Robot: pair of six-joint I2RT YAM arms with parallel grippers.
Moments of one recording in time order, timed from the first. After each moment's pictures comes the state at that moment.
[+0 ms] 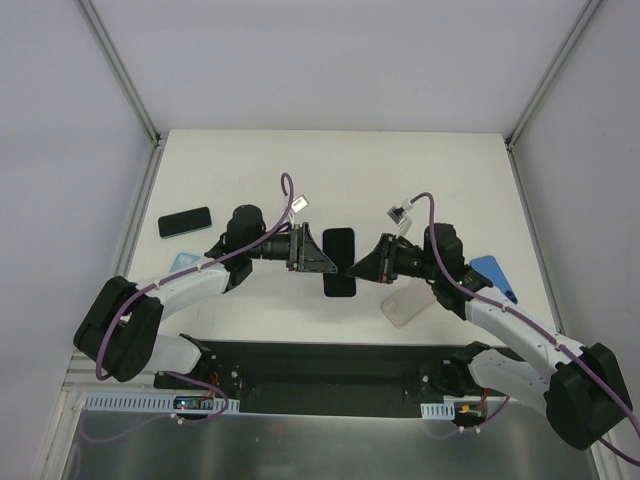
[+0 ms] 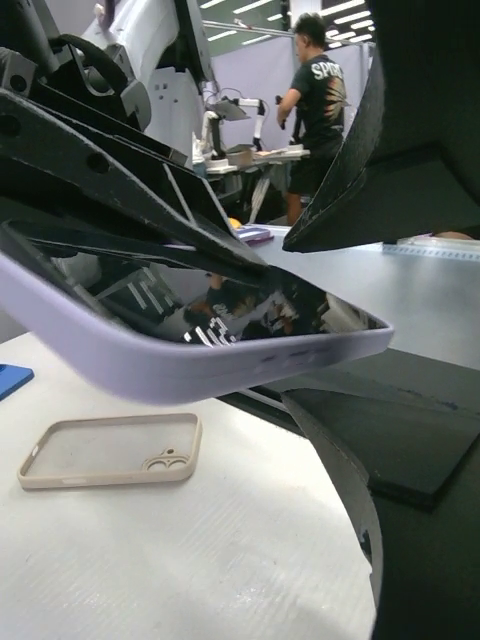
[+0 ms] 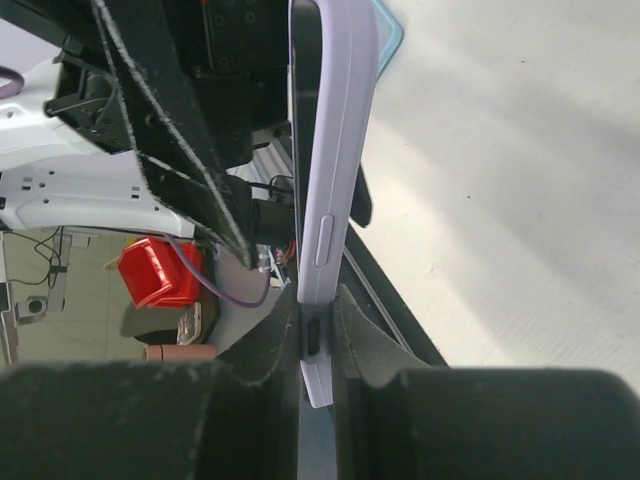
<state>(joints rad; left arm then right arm) -0.54 1.32 0.61 0.44 0.97 -0.96 0.56 1.01 0.53 0.16 -0.70 0.84</state>
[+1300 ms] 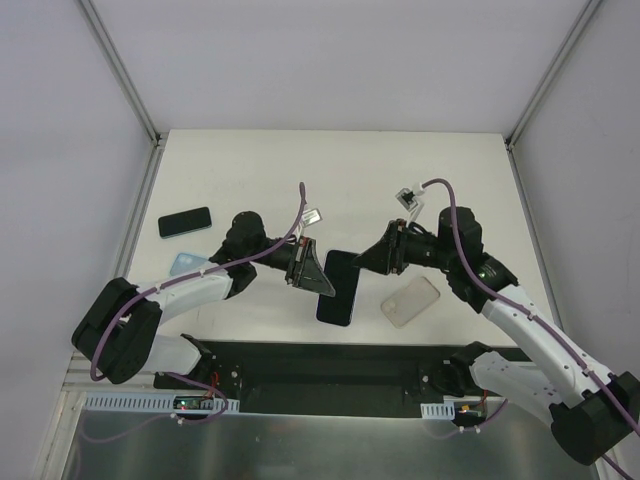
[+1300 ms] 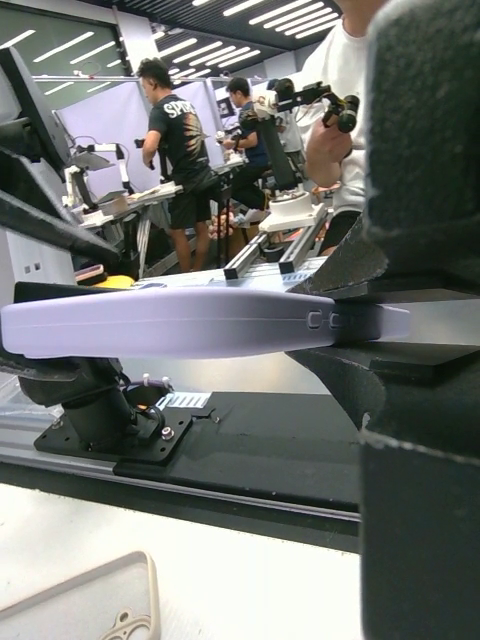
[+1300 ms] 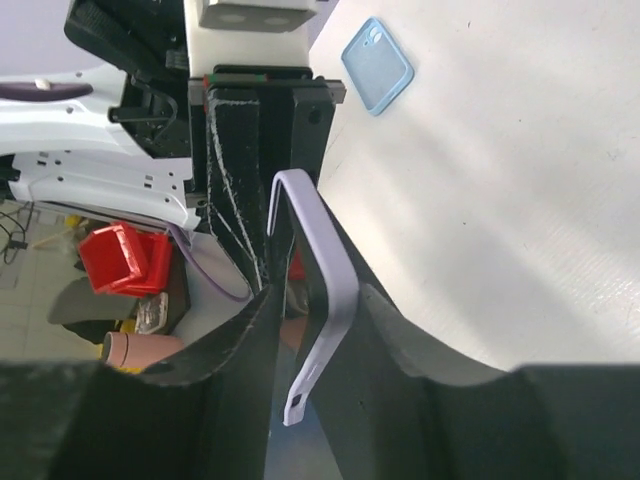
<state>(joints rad) -0.62 1.33 0.59 0.69 1.22 -1.07 0.56 0.91 0.77 -0.17 -0.68 0.64</state>
